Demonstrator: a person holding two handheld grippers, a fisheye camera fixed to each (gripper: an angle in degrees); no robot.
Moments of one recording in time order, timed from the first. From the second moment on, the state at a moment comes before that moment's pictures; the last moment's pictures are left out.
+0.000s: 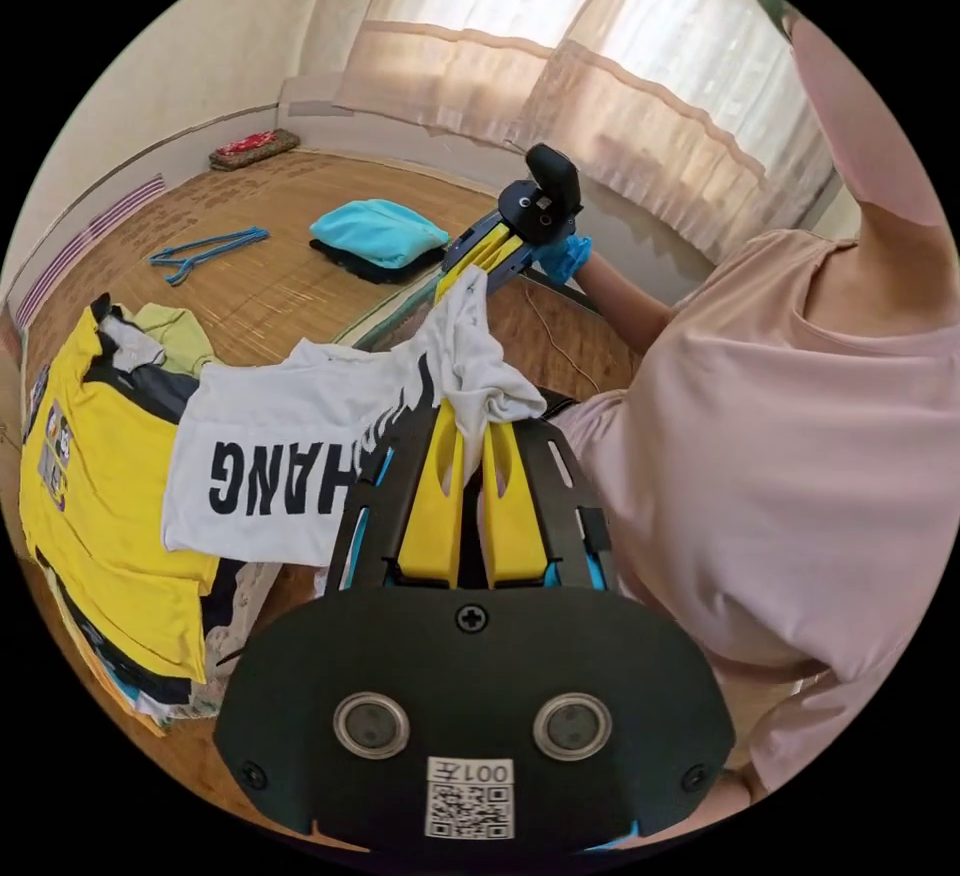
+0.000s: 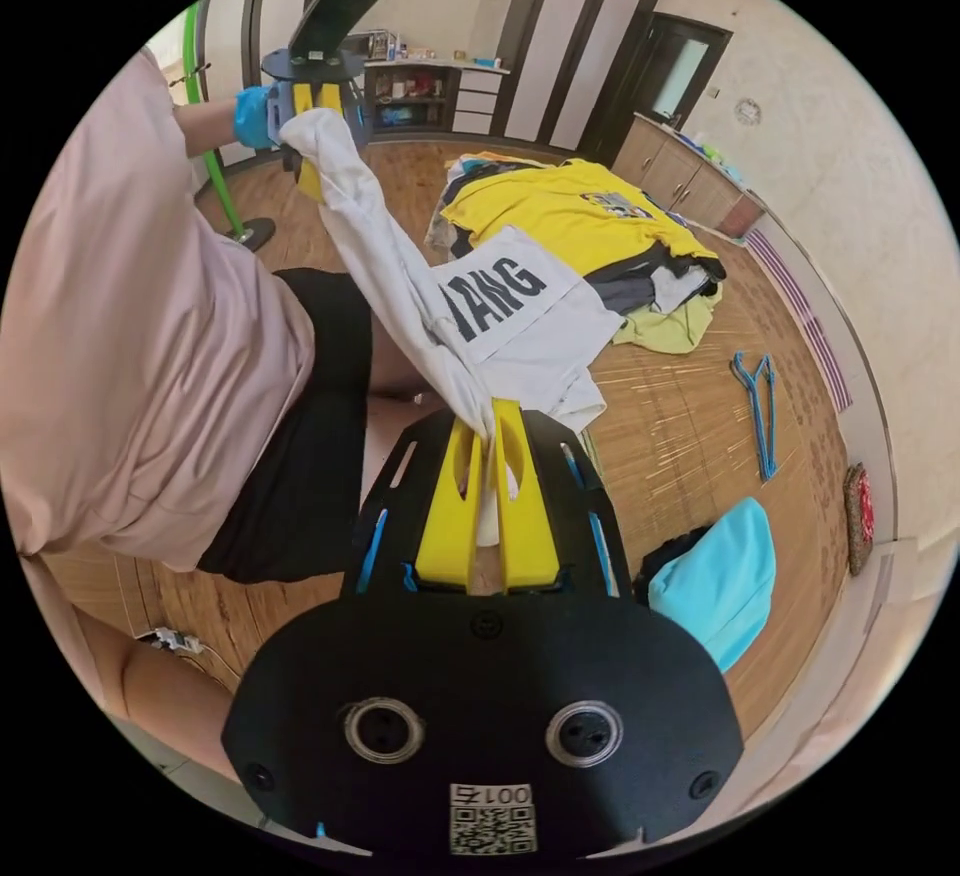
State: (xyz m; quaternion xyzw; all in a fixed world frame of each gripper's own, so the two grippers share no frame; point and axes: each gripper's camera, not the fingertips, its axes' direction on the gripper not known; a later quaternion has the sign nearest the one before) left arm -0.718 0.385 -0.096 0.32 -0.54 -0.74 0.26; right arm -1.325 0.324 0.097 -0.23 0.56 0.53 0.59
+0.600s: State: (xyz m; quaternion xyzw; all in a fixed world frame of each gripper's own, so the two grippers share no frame) left arm -0.598 0.501 0.003 0.36 -0.50 -0.78 0.01; right arm -1.144 0.491 -0.050 -0.26 0.52 0.54 0.61
